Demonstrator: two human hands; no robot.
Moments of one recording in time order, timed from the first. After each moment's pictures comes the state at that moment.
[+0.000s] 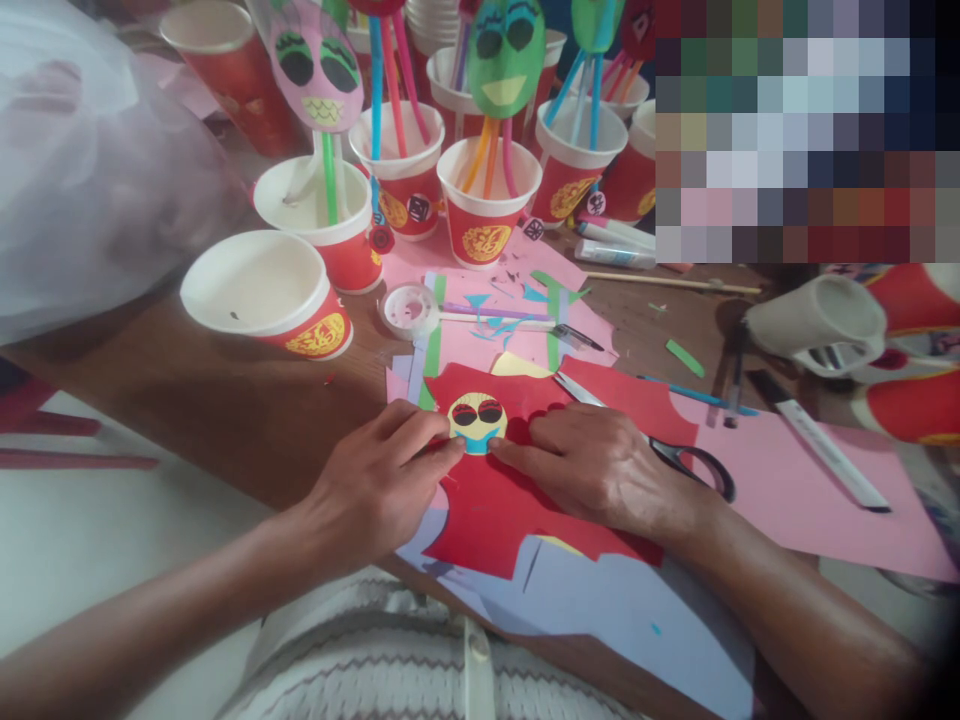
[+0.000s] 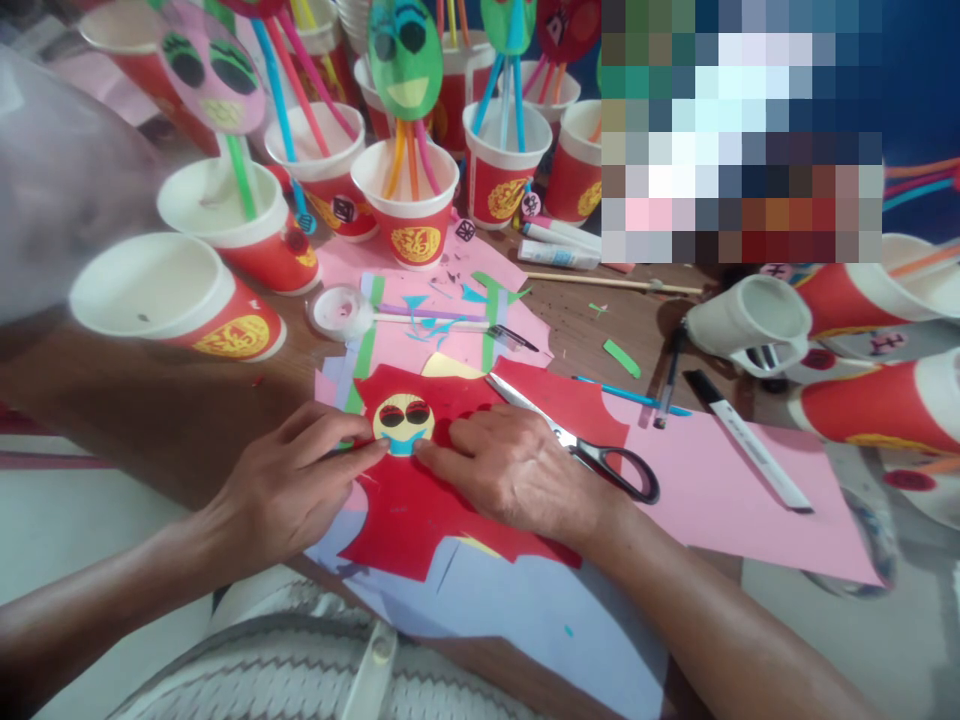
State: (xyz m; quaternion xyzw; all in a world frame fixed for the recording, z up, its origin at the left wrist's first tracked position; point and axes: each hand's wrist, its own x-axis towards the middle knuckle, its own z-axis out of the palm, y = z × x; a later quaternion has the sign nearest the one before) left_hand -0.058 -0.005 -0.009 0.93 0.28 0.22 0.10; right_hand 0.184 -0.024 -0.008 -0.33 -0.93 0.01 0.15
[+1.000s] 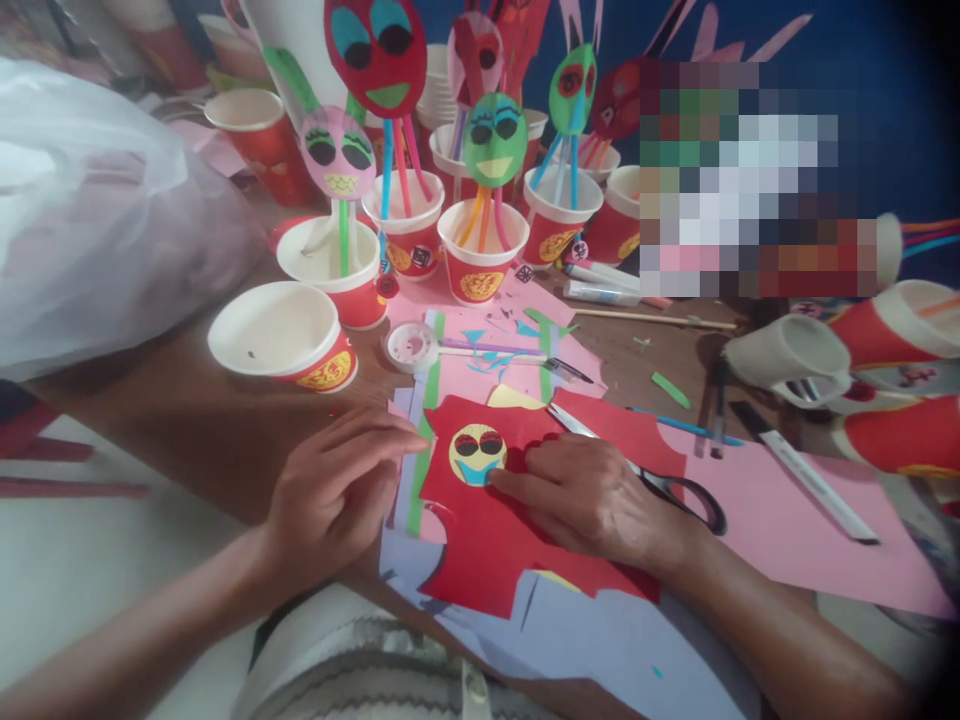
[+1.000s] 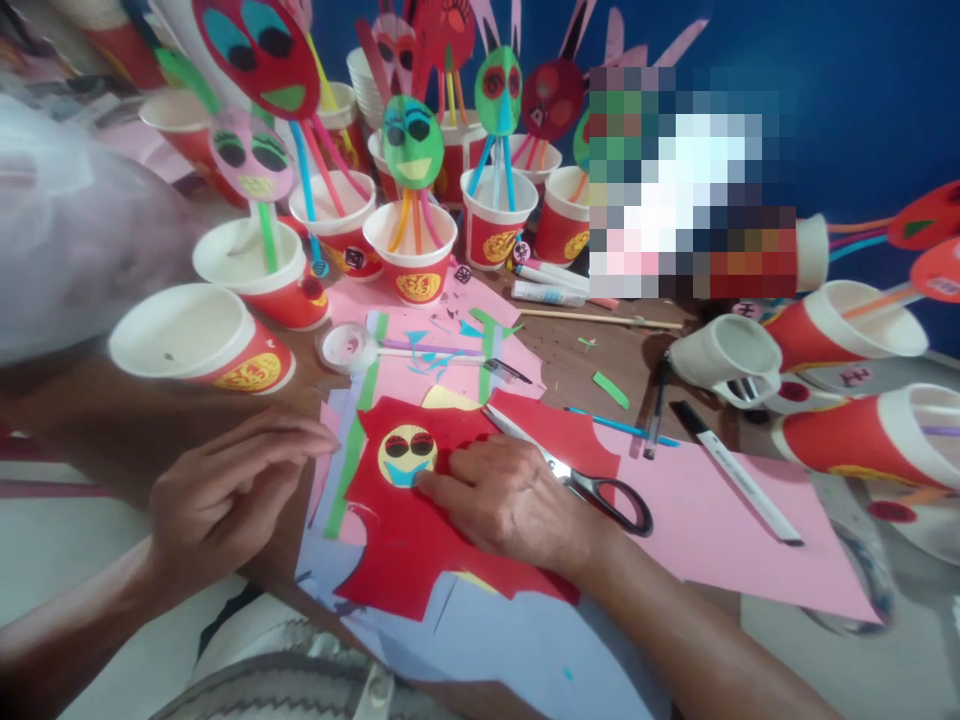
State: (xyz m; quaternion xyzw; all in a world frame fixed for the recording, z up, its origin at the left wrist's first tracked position) left_hand -0.070 0.009 0.018 0.83 0.36 0.36 0.23; right_hand 0.182 -0.022 -0.006 -0.34 -0.92 0.05 0.16
